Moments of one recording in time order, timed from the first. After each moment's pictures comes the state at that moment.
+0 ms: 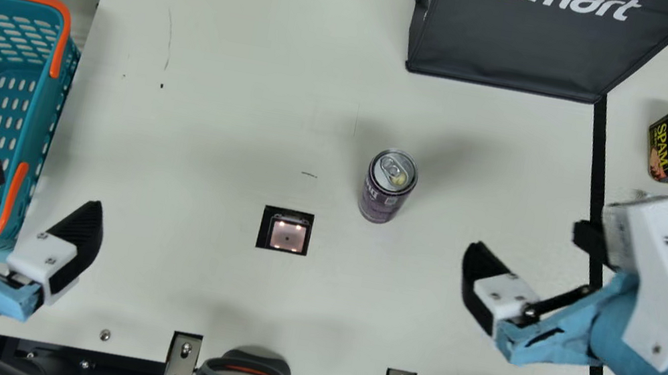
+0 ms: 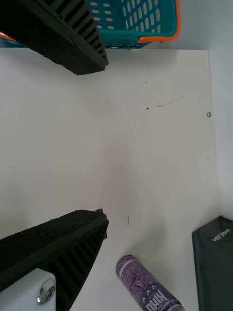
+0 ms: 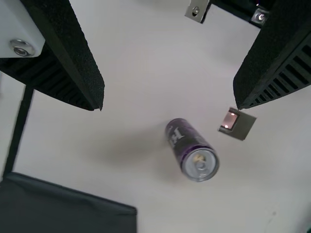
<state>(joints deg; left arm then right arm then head) -15.1 31.5 -46.0 -5.2 58.5 -0.6 10.1 50.3 -65.8 14.6 69.8 -8.0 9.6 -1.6</state>
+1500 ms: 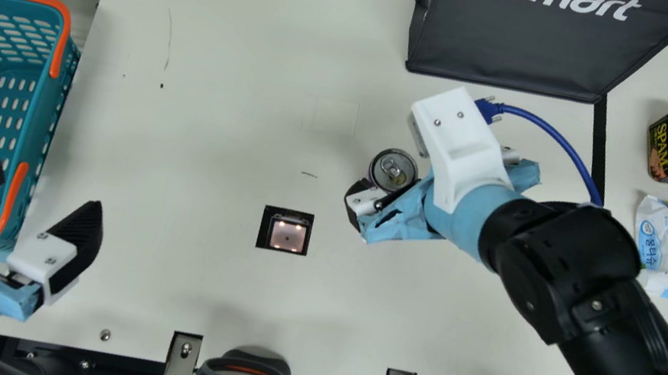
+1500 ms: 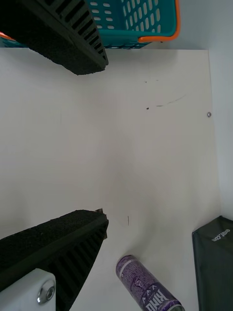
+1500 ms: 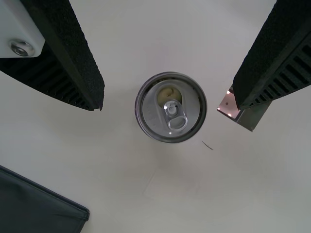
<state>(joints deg) -15.1 31.5 -46.0 -5.2 58.5 -0.6 33.5 74.6 -64.0 -0.7 48.2 8.6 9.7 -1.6</state>
